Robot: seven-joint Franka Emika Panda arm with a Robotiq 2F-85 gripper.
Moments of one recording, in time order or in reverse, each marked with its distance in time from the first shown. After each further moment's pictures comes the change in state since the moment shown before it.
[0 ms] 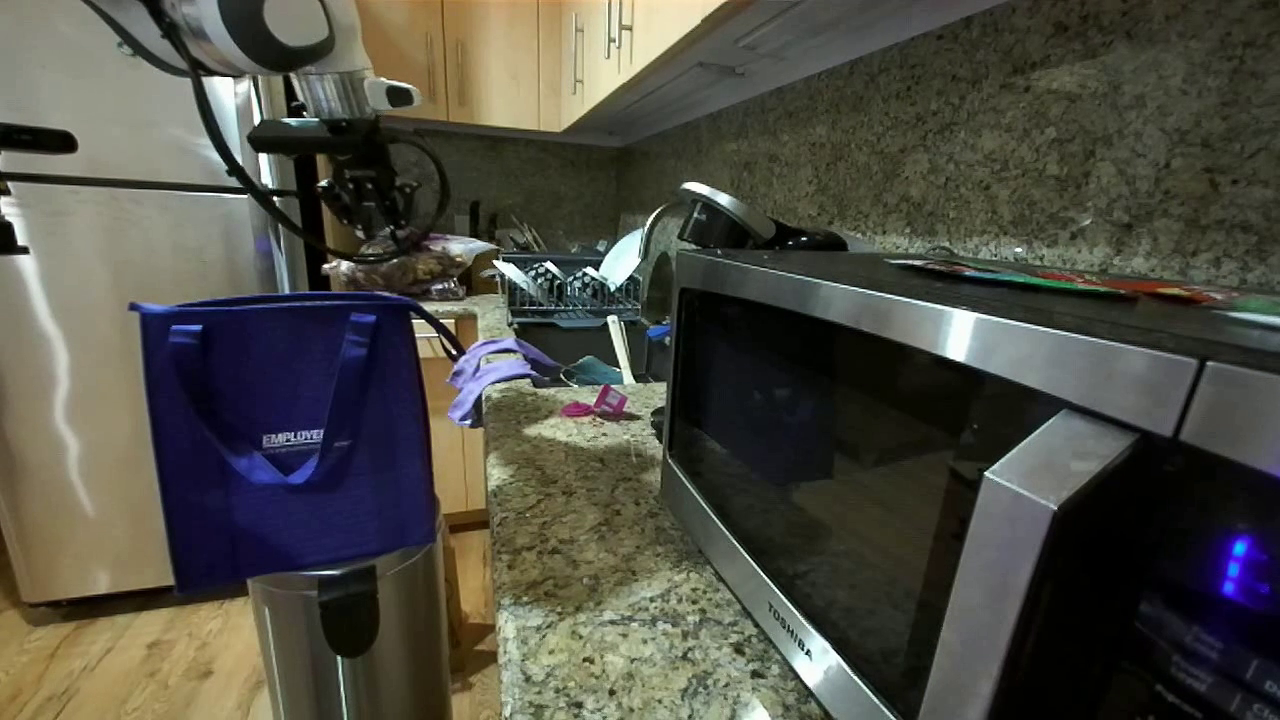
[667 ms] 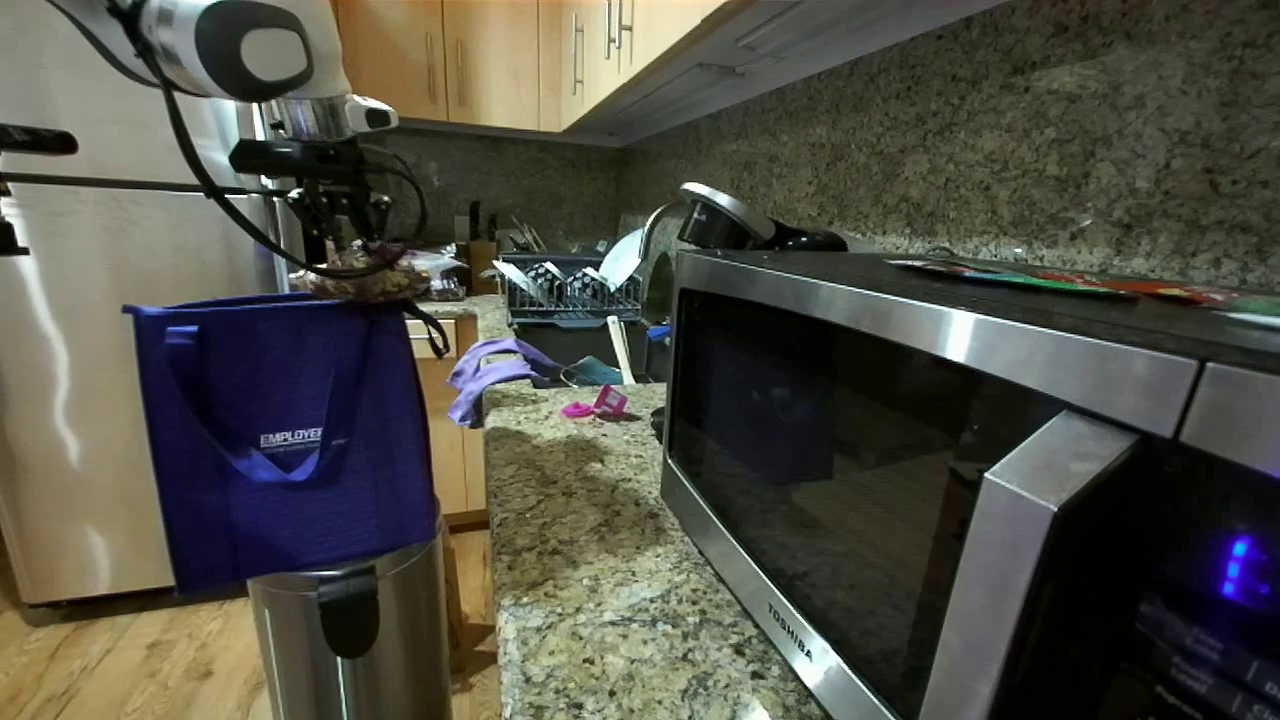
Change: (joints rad) arm 0.015 0.010 0.042 -0.049 0.133 0.096 -0.159
